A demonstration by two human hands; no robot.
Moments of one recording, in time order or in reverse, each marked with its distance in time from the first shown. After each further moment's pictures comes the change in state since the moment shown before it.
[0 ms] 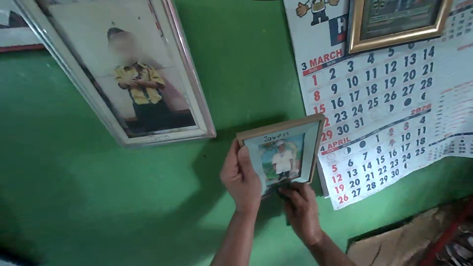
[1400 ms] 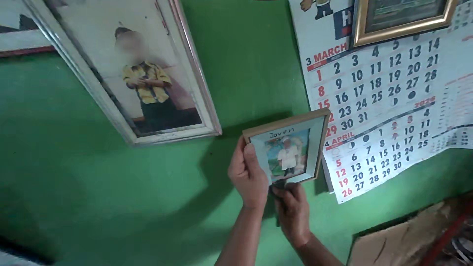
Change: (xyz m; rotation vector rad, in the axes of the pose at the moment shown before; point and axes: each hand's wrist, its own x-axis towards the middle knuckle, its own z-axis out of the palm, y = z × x) left_hand -0.002 -0.001 0.001 -0.020 0.000 0.001; right_hand -0.009 -0.034 0.026 0.087 0.058 0.132
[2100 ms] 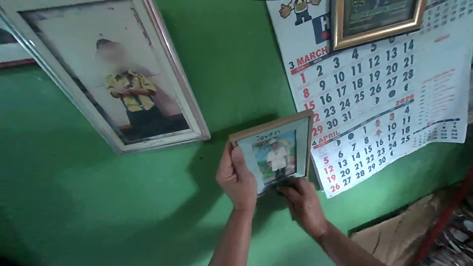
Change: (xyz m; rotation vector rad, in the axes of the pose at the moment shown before) left_hand 0.000 0.001 -0.004 -0.010 -0.018 -0.020; right_hand 0.023 0.033 -0.047 -0.197 -0.206 -0.246
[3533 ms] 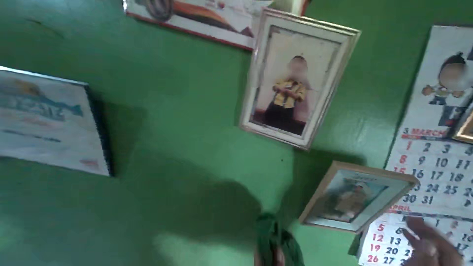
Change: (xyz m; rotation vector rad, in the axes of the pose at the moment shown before) left_hand -0.123 0.079 -0.063 -0.270 0.347 -0.685; right_hand 0.060 -0.022 -0.081 0.477 0.169 0.111
